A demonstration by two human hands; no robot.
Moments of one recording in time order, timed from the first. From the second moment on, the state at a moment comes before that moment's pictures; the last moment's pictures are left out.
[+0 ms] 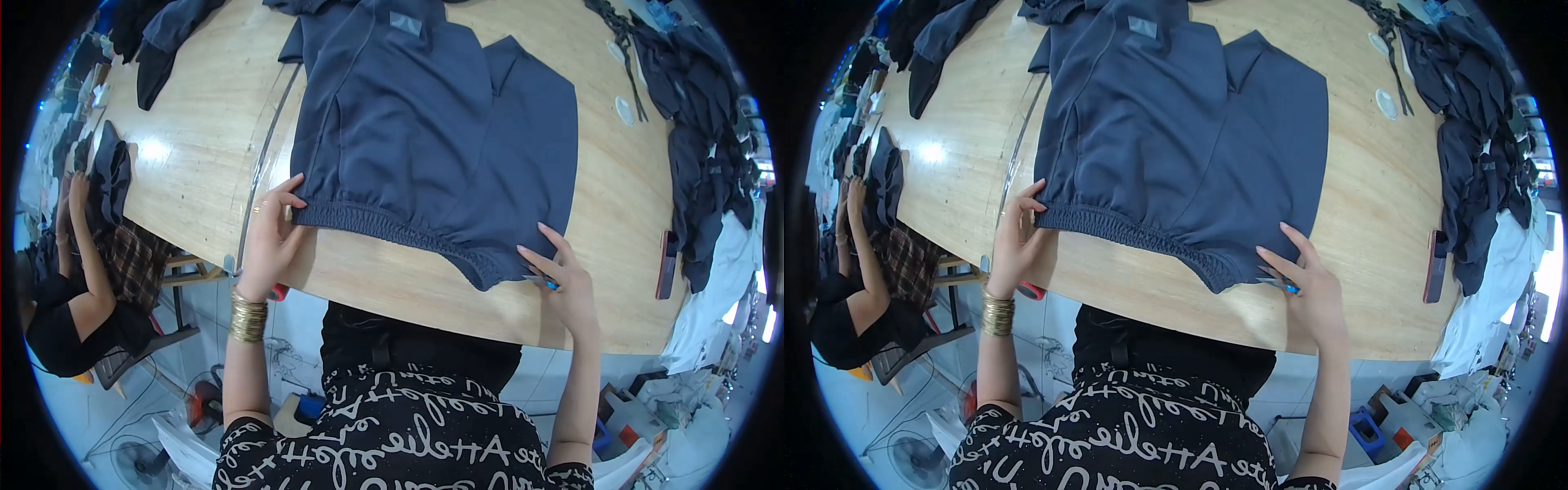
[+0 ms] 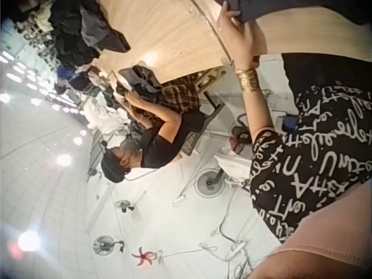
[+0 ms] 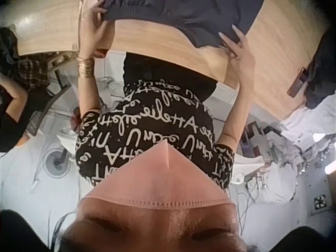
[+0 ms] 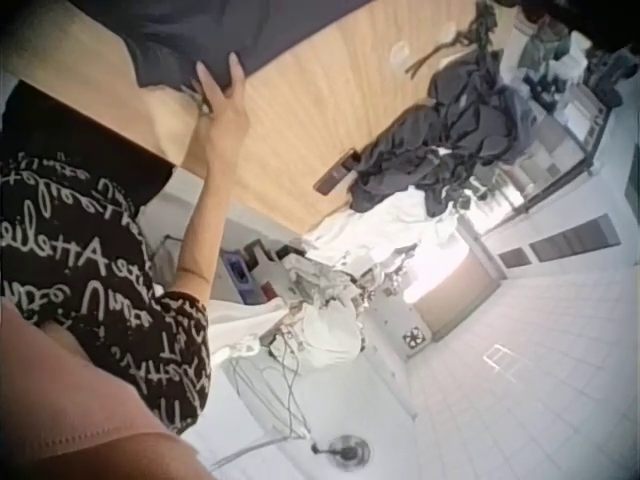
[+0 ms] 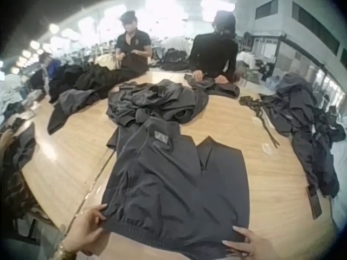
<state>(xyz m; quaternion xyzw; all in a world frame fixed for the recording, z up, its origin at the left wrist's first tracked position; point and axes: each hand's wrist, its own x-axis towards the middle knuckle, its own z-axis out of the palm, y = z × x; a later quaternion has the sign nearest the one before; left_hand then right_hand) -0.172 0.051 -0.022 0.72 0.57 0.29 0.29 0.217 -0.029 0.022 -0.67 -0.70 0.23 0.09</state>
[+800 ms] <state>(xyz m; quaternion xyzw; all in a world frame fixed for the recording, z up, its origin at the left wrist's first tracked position) -0.157 0.059 -0.042 0.74 0.59 0.25 0.20 0.149 -0.065 -0.038 -0.52 -0.78 0.18 0.29</state>
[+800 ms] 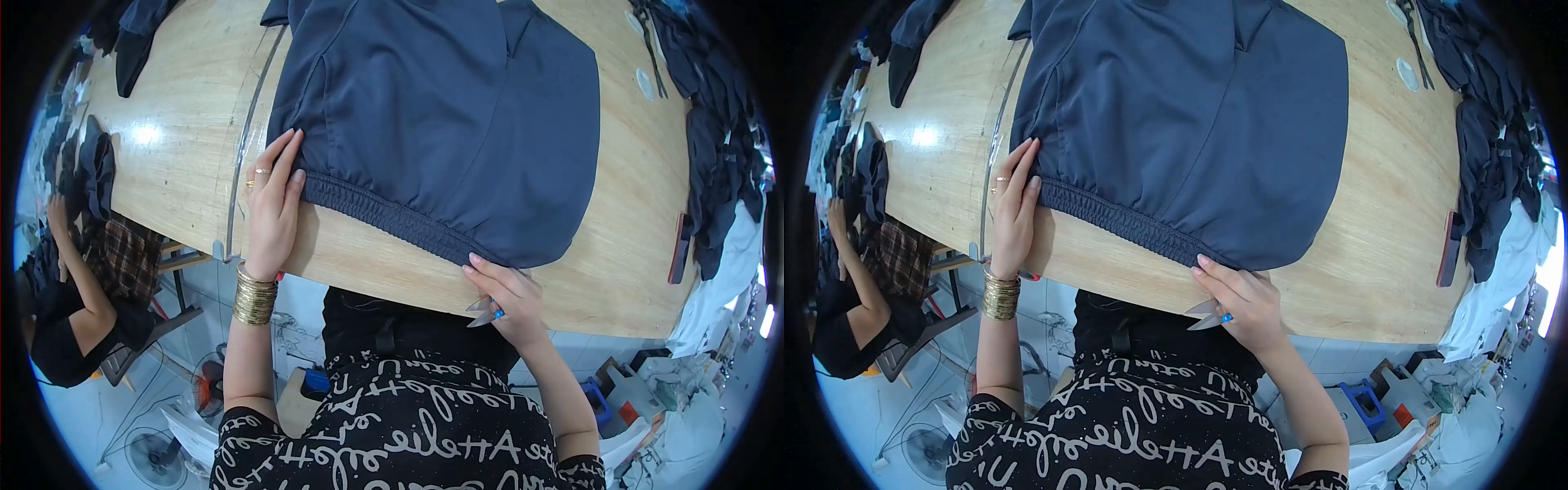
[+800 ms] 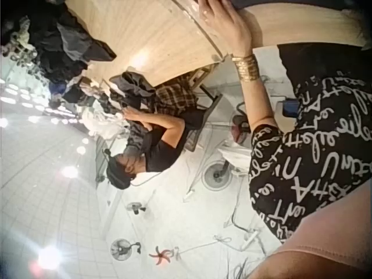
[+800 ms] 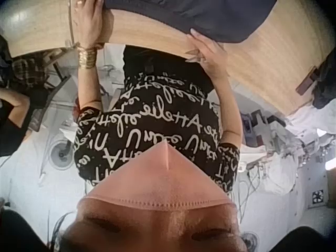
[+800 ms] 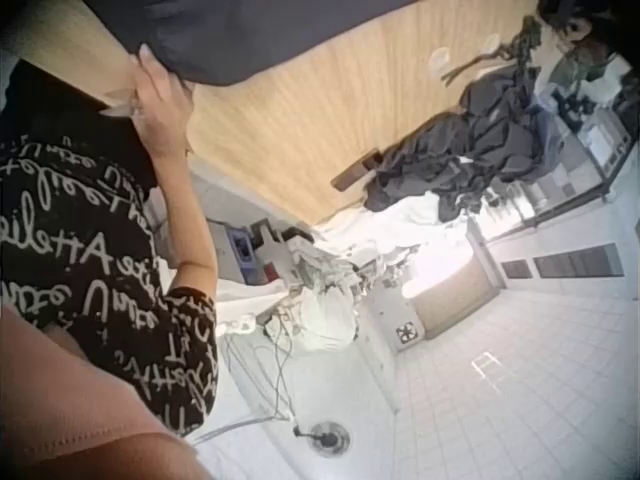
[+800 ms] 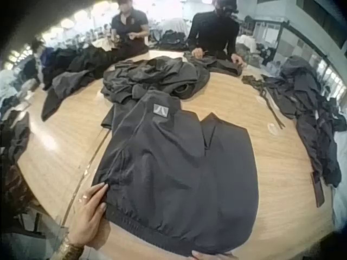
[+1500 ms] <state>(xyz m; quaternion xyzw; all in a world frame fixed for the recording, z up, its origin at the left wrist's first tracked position) -0.170 0.043 -0.018 0.70 0.58 0.38 0.18 0.134 -0.046 -0.001 -0.58 -0.73 0.15 0.33</state>
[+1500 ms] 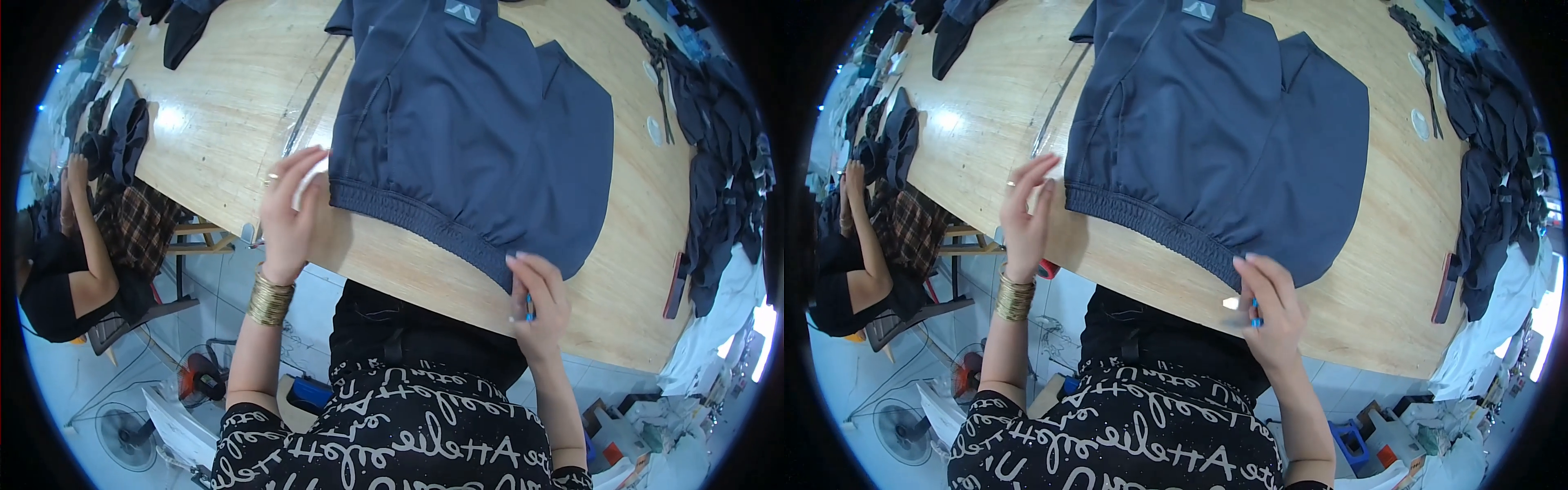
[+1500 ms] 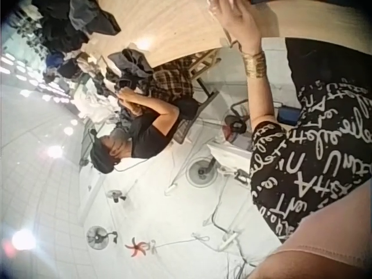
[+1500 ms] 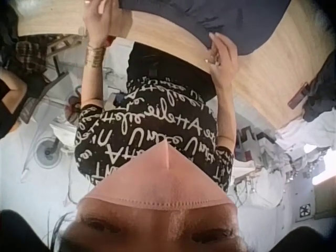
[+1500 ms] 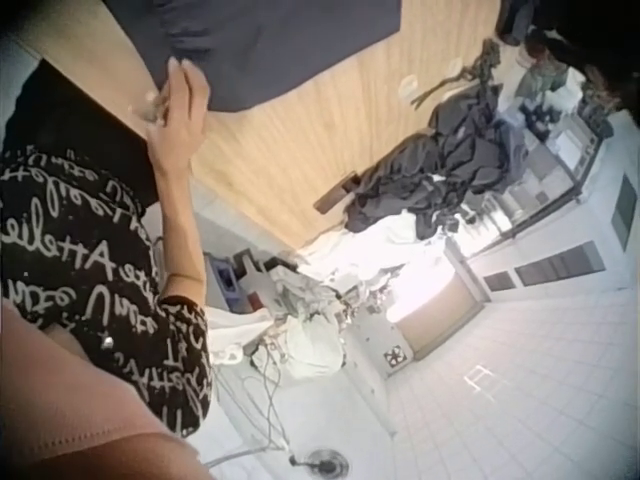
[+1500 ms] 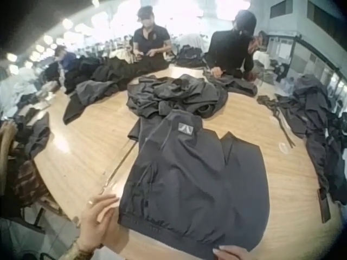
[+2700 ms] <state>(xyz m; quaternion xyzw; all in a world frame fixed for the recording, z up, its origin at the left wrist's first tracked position) -0.116 0.045 -0.016 0.74 0.55 0.35 0.16 0.179 -0.060 0.039 -0.65 -0.69 0.18 0.26</state>
